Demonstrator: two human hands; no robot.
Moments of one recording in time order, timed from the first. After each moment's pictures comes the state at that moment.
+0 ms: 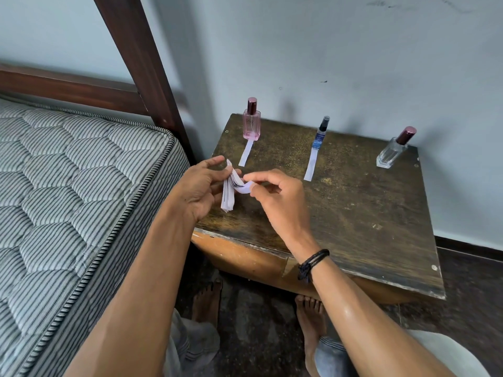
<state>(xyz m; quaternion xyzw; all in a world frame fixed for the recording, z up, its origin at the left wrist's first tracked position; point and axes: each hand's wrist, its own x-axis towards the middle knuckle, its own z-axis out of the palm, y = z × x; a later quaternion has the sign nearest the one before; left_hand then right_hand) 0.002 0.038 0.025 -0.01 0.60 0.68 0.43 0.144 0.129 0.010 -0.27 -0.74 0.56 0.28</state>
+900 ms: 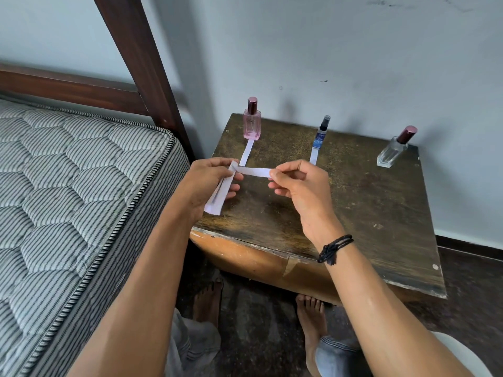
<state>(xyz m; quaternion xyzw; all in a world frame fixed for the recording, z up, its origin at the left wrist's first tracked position) 0.002 0.039 0.026 0.11 0.72 0.58 0.37 0.152 0.164 0.019 -0.36 -0.58 0.69 0.26</state>
